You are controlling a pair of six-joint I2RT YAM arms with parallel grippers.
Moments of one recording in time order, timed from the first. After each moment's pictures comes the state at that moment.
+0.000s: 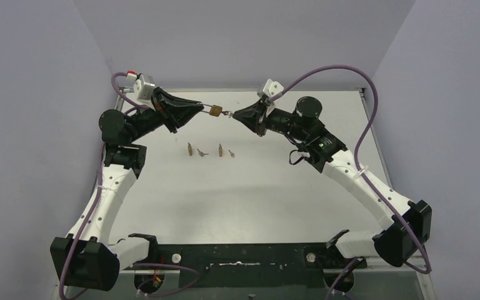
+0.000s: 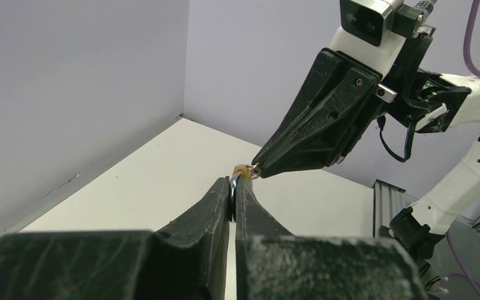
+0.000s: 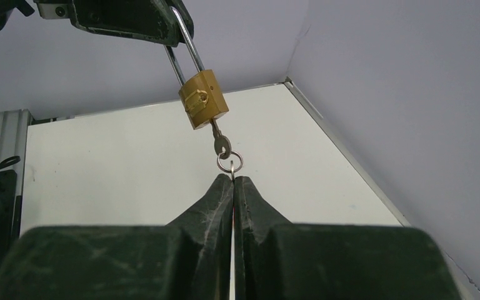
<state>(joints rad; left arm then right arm) -0.14 1.14 1.01 0.60 0.92 -0.59 0.62 1.33 1.24 0.13 -0.54 -0.11</state>
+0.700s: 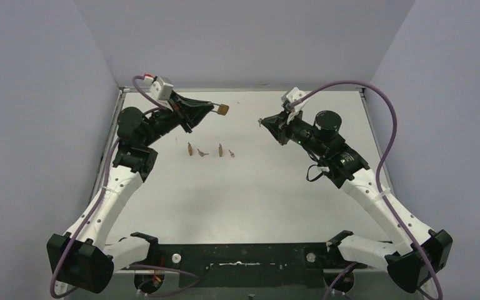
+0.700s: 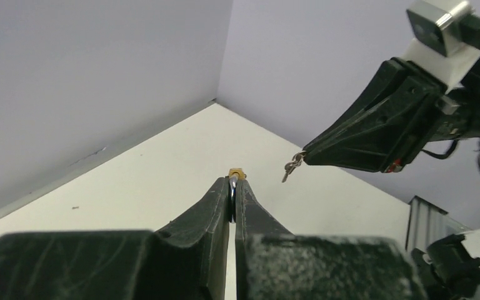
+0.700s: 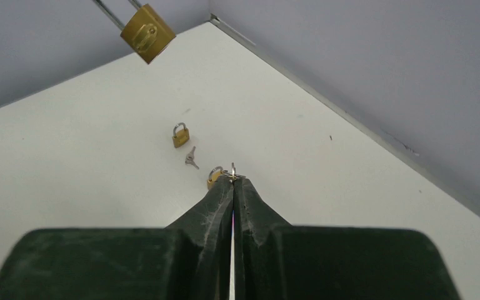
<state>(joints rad) -0.25 1.14 1.01 0.46 0.71 -0.46 0.54 1.11 1.08 -0.03 -0.34 -0.09</state>
